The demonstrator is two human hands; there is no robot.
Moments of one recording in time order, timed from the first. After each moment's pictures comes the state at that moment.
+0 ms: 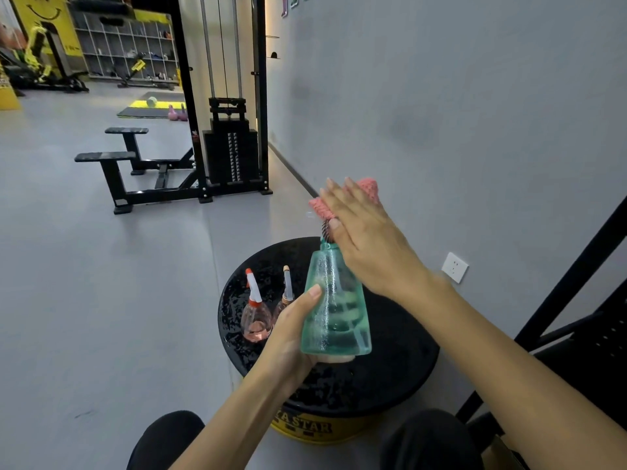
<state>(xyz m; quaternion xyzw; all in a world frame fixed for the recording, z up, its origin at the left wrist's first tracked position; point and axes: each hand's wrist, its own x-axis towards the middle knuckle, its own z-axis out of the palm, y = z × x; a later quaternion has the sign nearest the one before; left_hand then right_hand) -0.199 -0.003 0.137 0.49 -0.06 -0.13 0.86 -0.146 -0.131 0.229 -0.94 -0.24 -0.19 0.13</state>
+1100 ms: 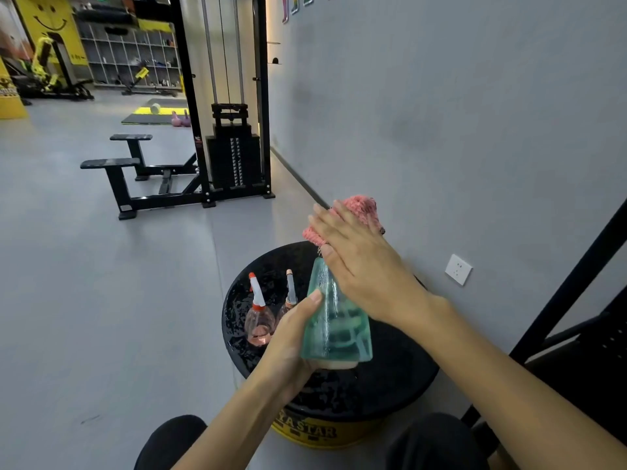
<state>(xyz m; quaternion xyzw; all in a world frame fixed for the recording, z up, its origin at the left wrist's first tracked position) -0.203 0.000 0.138 0.50 -0.06 -0.13 0.85 -0.164 -0.126 0.221 -0.95 -0.26 -0.15 0.12</state>
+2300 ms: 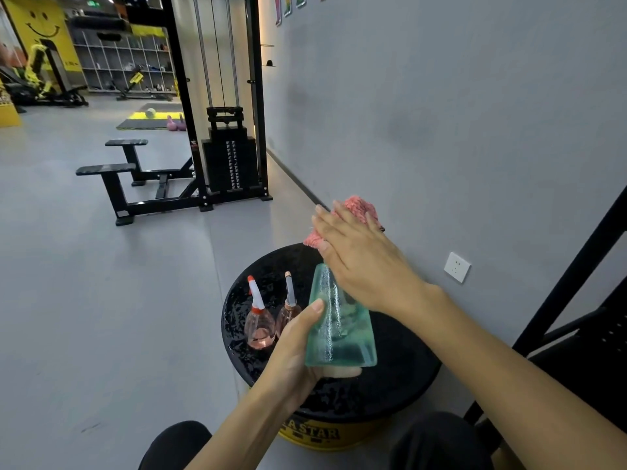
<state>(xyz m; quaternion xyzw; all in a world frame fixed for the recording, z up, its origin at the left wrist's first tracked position) -0.205 -0.003 0.133 0.49 -0.06 -0.15 0.86 -0.160 -0.123 0.231 -0.96 -0.23 -0.12 0.08</state>
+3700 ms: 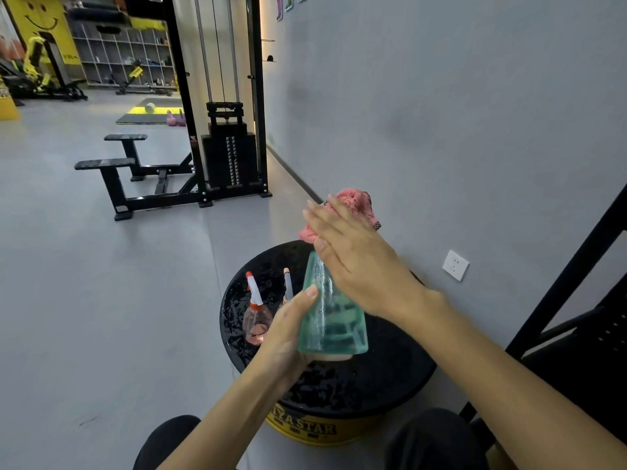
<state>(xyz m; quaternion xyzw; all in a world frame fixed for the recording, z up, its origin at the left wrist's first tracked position) -0.197 0.002 0.138 0.52 -0.08 -0.13 0.84 -0.158 -0.126 0.218 -0.94 -0.28 -0.17 0.13</state>
